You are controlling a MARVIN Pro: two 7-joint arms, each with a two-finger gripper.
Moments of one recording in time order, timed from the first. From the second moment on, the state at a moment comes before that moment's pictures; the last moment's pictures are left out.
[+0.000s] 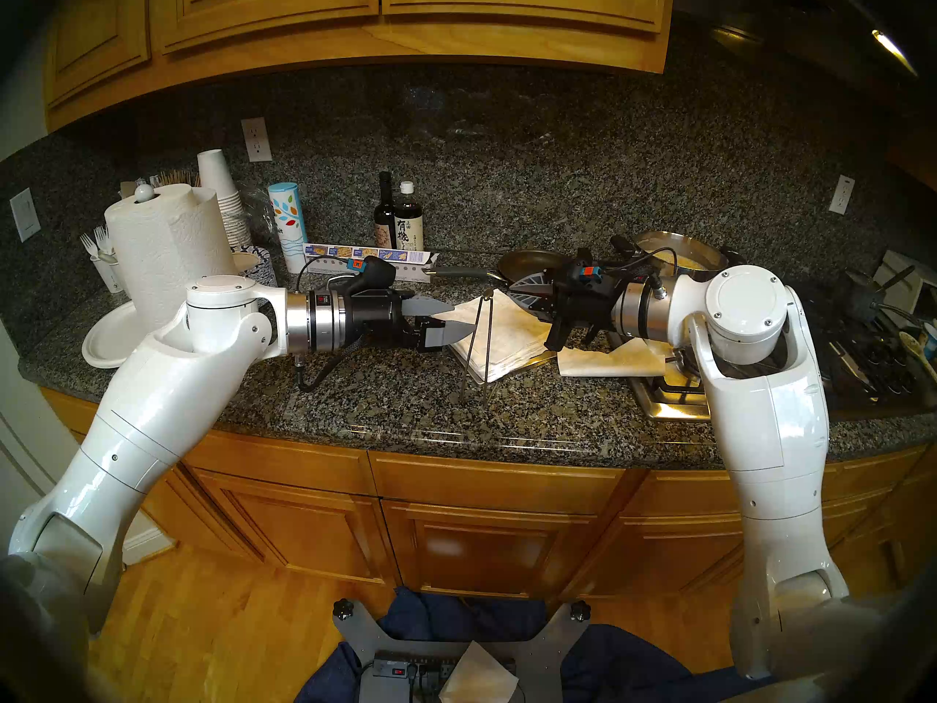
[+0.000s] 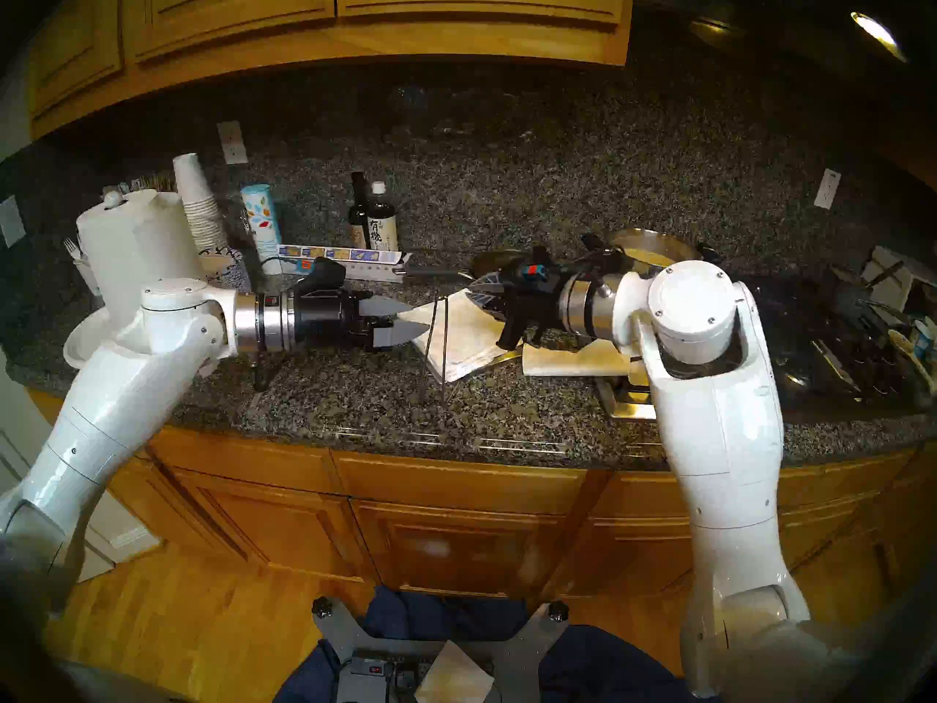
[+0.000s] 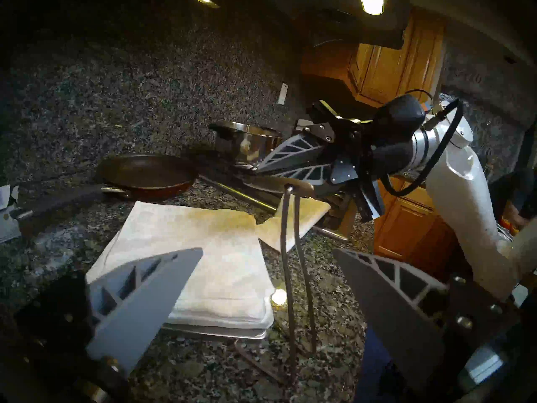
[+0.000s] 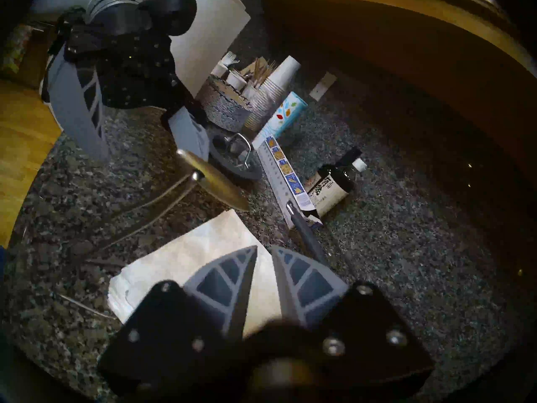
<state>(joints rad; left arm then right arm) 1.12 -0.84 -1.21 -1.67 -0.83 0.56 -0.84 -1.23 -1.23 1.54 -1.90 -0.28 0.23 1.15</state>
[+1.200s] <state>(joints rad) 1.10 -0.86 -1.17 -1.62 -0.82 0.56 -0.87 -1.20 -1.23 1.50 -1.90 -0.28 0.25 1.21</state>
